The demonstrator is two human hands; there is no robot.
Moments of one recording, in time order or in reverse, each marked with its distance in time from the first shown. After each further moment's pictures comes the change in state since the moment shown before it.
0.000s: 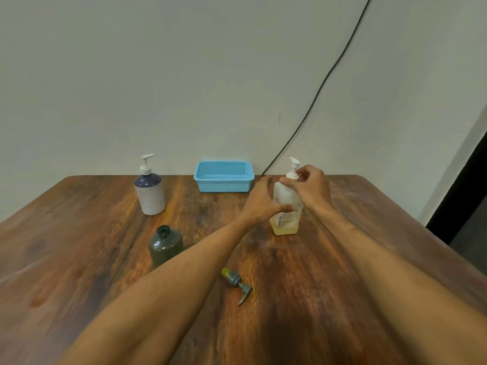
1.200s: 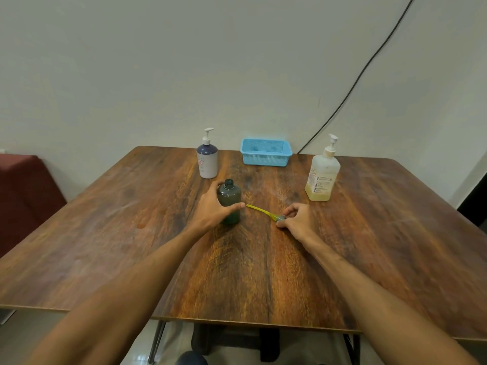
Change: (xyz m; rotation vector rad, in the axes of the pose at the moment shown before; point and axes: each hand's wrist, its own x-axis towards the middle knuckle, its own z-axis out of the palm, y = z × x) left_hand -0.205 -0.069 -0.159 0.074 0.200 -0.202; right_hand -0.191 -0.004 0.057 0.033 -0.373 0.166
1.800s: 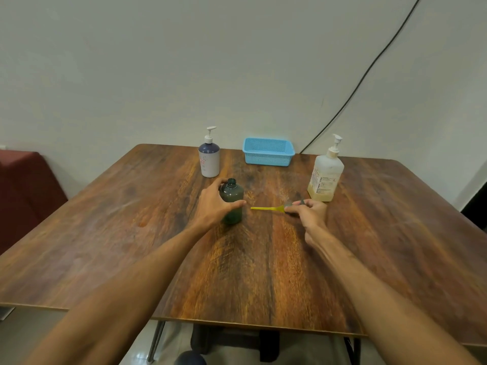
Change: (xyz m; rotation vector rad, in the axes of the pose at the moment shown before) left_hand 0.006 0.005 0.001 0.070 0.098 0.072; right_hand 0.008 -0.012 -0.007 0.608 0.129 0.221
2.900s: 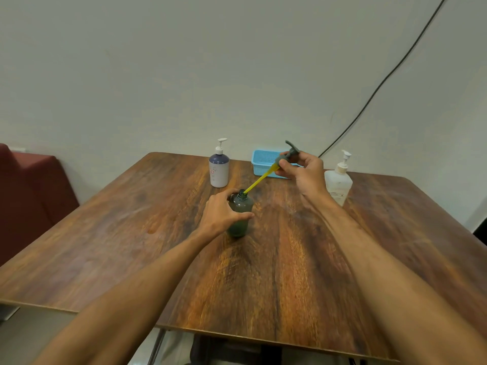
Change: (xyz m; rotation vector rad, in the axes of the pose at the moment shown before) left_hand 0.000 0.008 -0.011 0.083 0.012 0.036; right_hand -0.014 -0.119 0.055 0.091 -0.331 -0.433
